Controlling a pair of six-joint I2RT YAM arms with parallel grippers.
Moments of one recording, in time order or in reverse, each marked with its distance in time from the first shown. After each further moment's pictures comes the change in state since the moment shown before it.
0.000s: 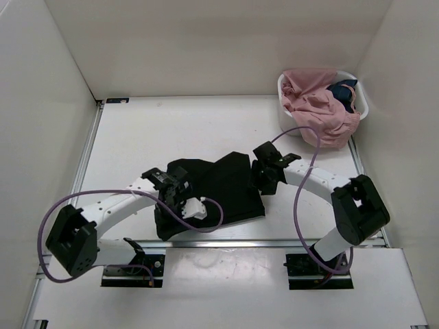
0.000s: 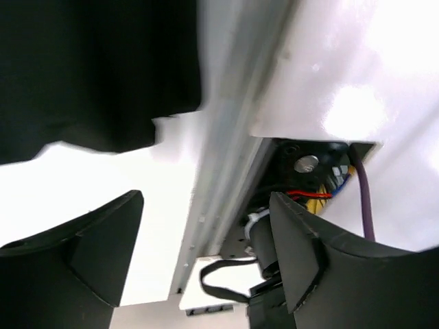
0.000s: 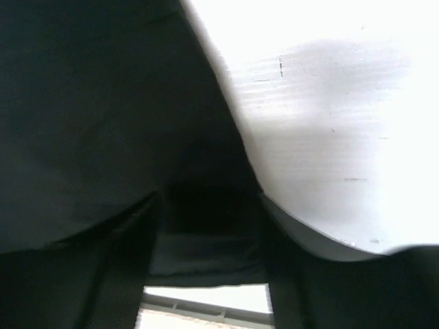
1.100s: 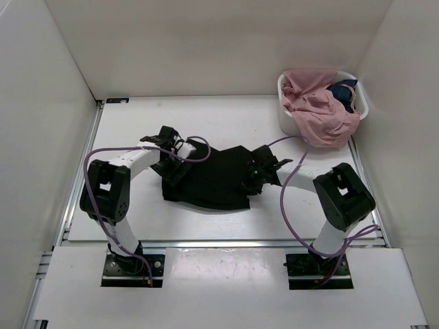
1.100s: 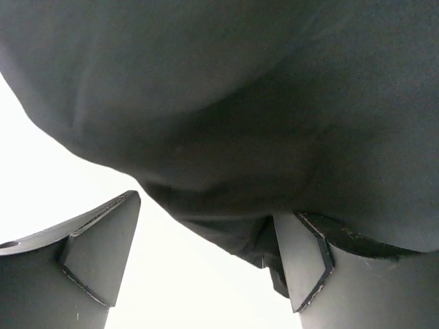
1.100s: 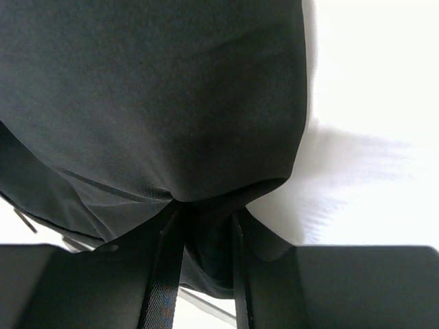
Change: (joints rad) left arm 0.388 0.448 0.289 0.475 -0.151 -0.242; right arm -0.014 0.127 -0.081 0.335 -0.275 0.151
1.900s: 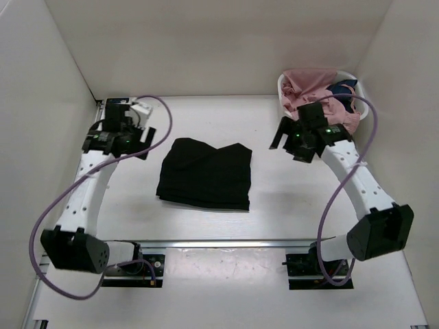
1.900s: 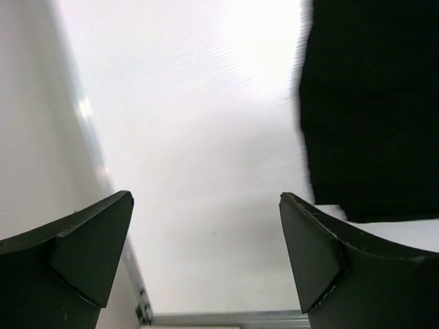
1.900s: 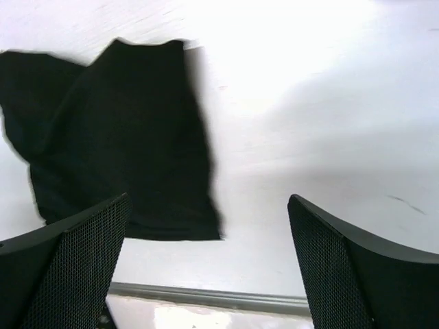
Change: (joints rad) left arm 0.175 -0.413 0.232 -0.169 -0.134 -0.061; right arm -0.253 -0.274 0.459 -0.615 0.230 -0.293
